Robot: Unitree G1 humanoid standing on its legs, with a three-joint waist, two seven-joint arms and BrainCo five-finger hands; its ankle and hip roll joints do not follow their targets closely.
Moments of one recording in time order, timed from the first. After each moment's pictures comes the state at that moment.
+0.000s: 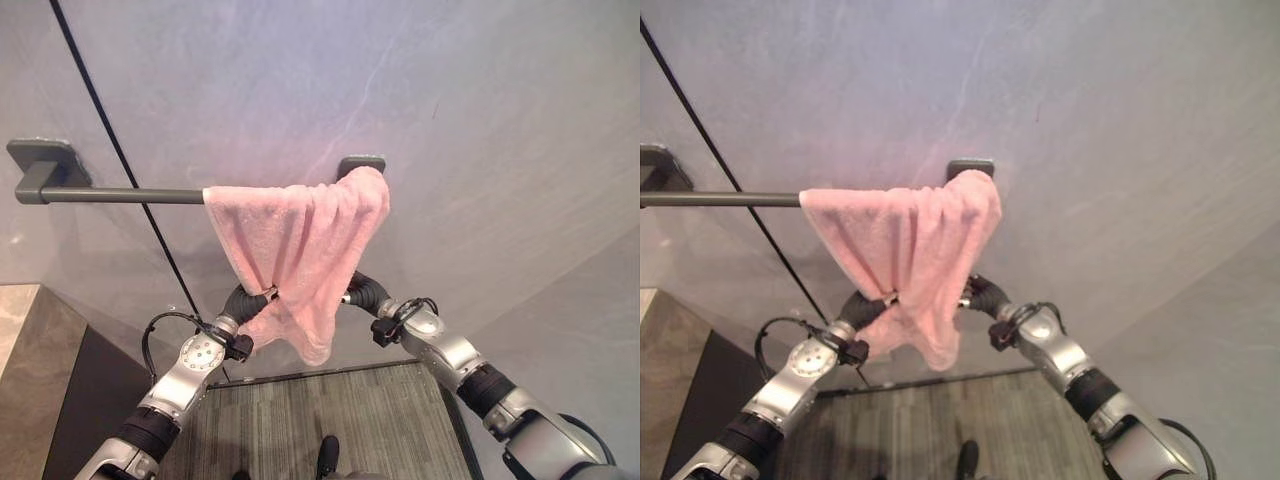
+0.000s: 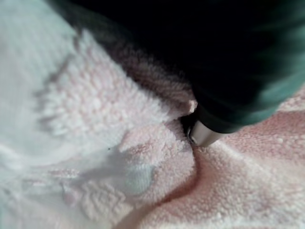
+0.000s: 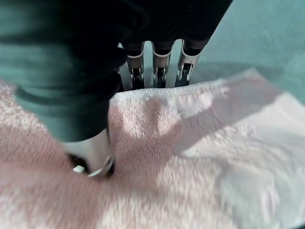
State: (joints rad) left arm -0.21 0.53 -0.40 0.25 -0.31 -0.13 0.02; right arm -0.48 -0.39 0.63 0.40 0.65 0.00 0.15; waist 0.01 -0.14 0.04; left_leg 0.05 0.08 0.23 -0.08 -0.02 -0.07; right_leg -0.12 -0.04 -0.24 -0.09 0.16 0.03
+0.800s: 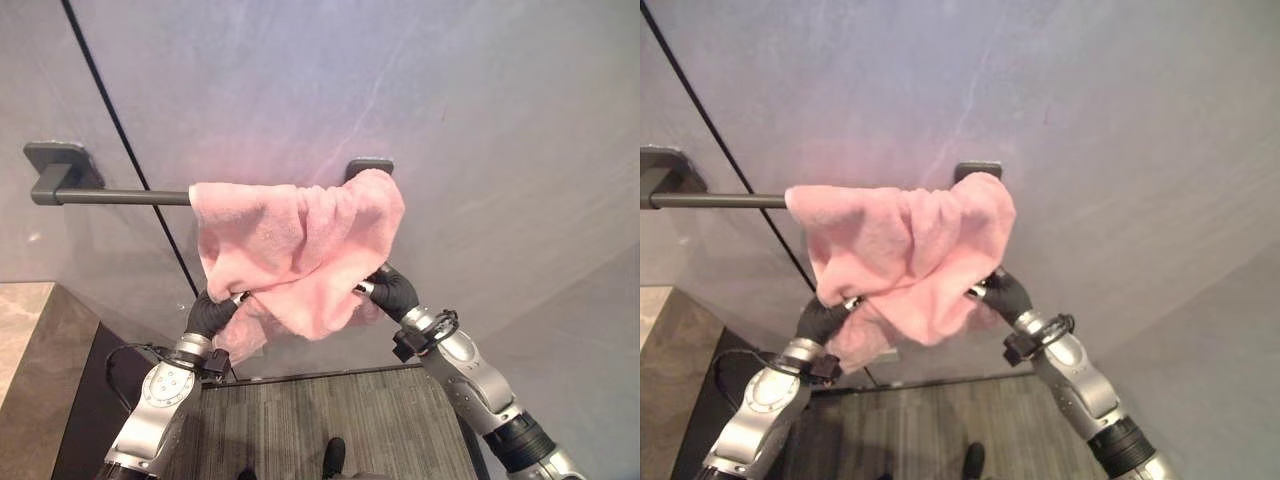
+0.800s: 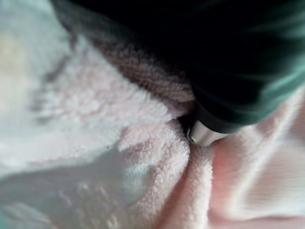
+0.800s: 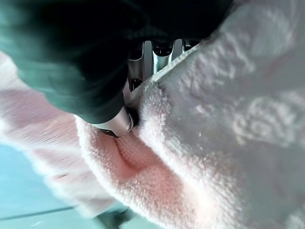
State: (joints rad) left arm 0.10 0.49 -0.12 -0.22 -0.40 -0.14 0.02; right arm -0.19 -0.40 0.42 -0.14 0.70 -0.07 0.18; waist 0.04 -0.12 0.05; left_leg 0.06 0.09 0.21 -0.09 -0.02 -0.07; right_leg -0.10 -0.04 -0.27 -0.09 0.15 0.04
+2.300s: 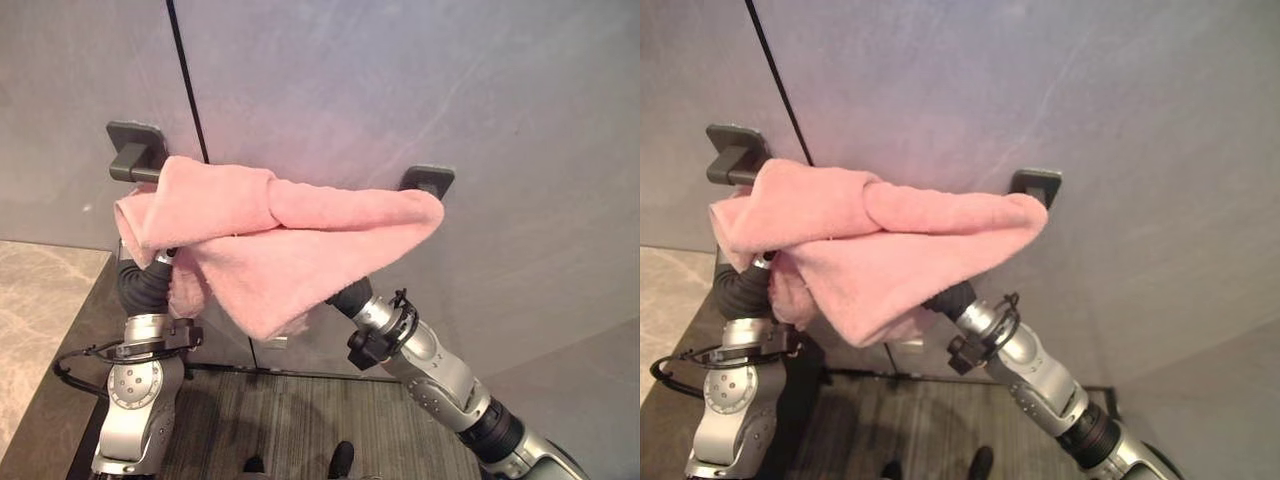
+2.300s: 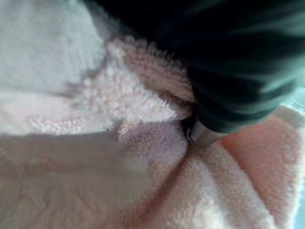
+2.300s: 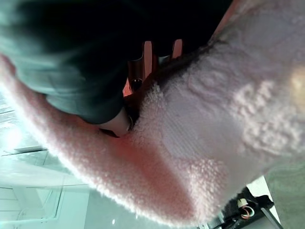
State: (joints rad) left arm 0.10 0.38 0.04 -0.28 -0.44 -0.32 0.25; right arm -0.34 -0.35 0.64 -0.29 0.60 -0.09 0.11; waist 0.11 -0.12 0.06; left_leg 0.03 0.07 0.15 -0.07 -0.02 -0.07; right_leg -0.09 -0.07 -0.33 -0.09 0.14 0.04
